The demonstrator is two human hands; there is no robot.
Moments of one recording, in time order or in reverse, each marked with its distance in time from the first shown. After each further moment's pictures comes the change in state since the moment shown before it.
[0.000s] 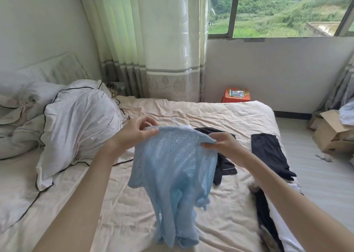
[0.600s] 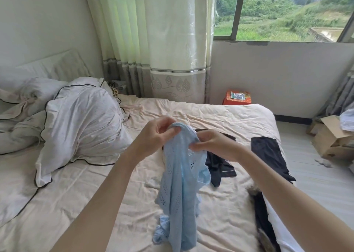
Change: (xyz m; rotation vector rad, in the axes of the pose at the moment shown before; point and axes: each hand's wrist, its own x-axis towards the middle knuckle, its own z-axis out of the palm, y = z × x) left_hand -0.007 0.014 0.037 -0.195 -0.004 0.253; right_hand 0.015 -0.026 0.017 -0.101 -0.266 -0.003
